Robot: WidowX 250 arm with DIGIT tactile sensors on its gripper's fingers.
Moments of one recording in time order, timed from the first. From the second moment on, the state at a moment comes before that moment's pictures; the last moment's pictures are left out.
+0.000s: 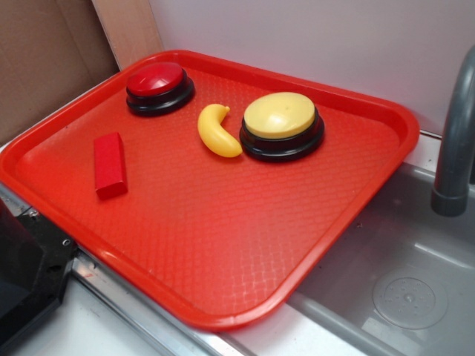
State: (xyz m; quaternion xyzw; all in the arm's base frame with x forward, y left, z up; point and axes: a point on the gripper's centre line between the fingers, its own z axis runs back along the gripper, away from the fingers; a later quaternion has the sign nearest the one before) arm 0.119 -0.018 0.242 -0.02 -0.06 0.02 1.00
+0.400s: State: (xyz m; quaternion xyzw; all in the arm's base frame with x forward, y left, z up) arm 0.117 -0.018 0.237 -0.02 -0.05 0.02 1.00
